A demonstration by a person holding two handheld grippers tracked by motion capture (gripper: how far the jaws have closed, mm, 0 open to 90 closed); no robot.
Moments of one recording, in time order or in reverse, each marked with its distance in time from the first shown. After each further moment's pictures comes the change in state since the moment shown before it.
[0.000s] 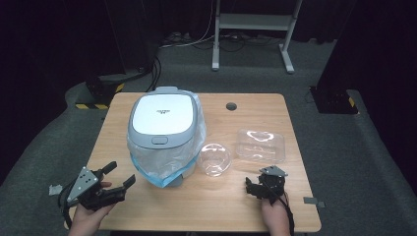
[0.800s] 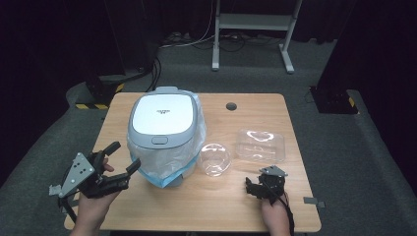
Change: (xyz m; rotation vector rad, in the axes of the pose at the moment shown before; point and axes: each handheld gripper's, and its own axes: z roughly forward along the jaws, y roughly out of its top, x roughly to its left) left arm -0.028 0.066 0.002 -0.213 -0.069 0.084; right arm 0.000 0.000 0.000 0.001 0.001 0.000
